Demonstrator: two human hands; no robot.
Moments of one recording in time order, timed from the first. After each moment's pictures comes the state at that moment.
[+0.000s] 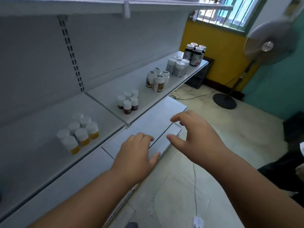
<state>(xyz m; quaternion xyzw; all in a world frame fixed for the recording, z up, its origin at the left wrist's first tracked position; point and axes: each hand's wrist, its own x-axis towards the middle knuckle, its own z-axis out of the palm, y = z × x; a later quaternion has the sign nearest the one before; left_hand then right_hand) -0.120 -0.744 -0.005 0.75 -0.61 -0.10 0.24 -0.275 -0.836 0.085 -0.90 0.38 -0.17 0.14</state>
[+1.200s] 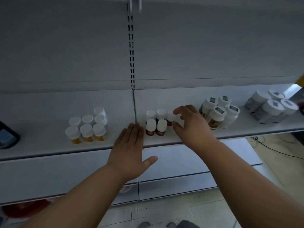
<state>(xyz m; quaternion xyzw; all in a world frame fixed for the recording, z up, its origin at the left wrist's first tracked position) -0.075 -0.844 -0.050 0.95 -0.31 -0.01 0.05 -0.098 -1.057 0.013 -0.96 0.07 -0.13 0.22</state>
